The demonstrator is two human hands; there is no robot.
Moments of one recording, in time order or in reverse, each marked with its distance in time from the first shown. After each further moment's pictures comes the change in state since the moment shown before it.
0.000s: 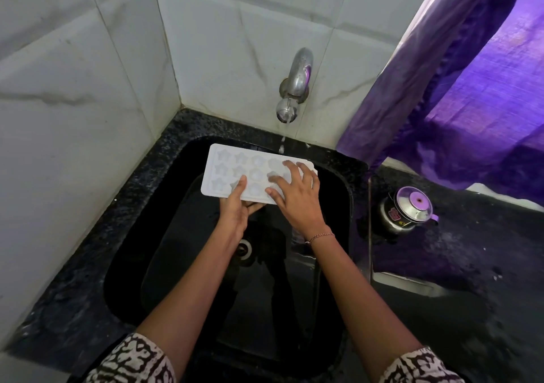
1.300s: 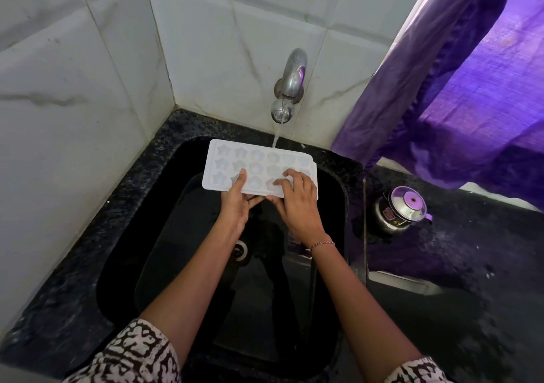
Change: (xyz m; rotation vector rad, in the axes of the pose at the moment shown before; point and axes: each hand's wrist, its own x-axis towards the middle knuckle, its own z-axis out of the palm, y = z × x) left_hand 0.010 0.000 0.016 -0.003 -0.010 -0.014; right_hand -0.015 0.008 0.004 0.067 0.072 -0.011
